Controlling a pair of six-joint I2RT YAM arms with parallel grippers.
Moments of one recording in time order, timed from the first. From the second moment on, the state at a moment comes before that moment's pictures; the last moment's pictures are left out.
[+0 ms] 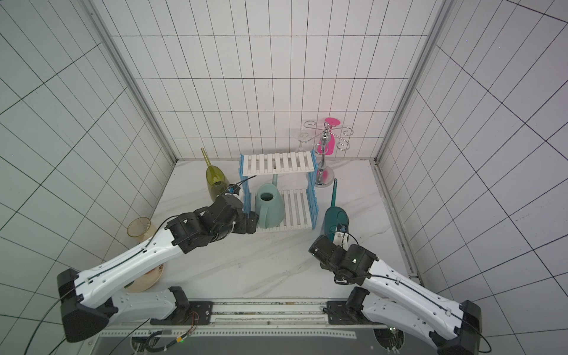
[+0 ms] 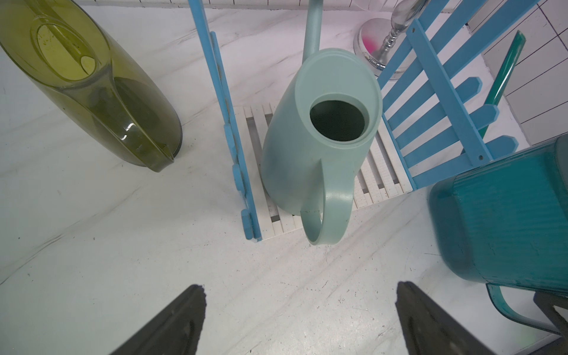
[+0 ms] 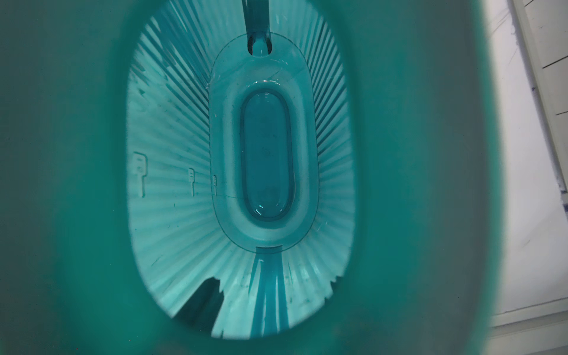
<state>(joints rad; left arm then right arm) -0.87 1.20 1.16 -0.79 -0.32 -0.61 1.04 0.83 0.72 -1.18 0.49 1.06</state>
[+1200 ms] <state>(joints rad) -0.82 1.16 1.13 -0.78 -0.30 -0.60 1.04 0.75 0.97 -1.40 0.53 0.96</state>
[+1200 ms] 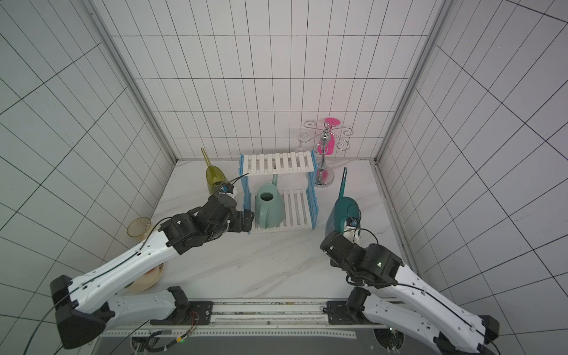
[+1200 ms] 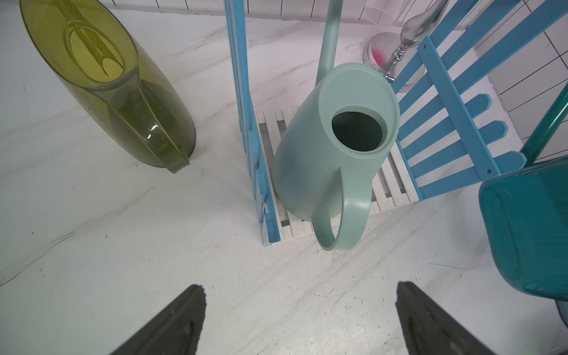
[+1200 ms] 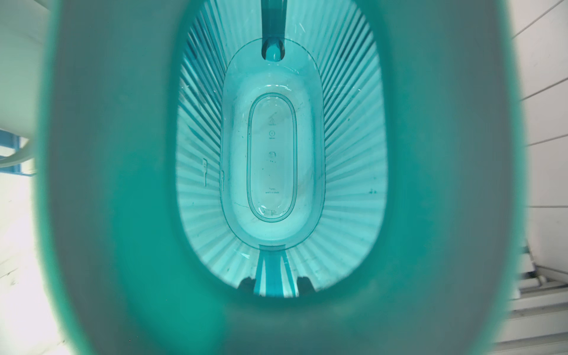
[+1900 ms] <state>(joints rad) -0.79 1.16 1.13 -0.78 -0.28 -0.59 1.04 0.71 1.29 -1.54 0.29 0.58</state>
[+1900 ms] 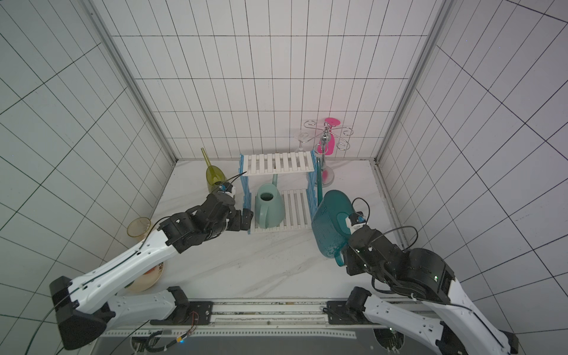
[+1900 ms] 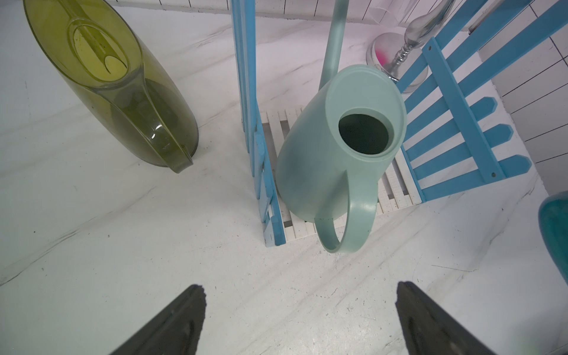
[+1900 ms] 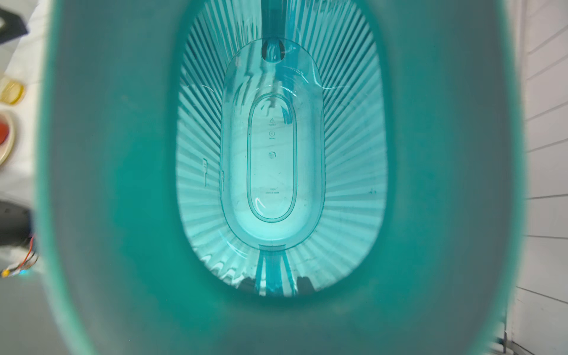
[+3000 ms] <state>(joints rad) -0.78 1.15 1.13 -0.77 -0.26 -0.60 1.05 0.89 1.00 -1.21 0.09 0.65</state>
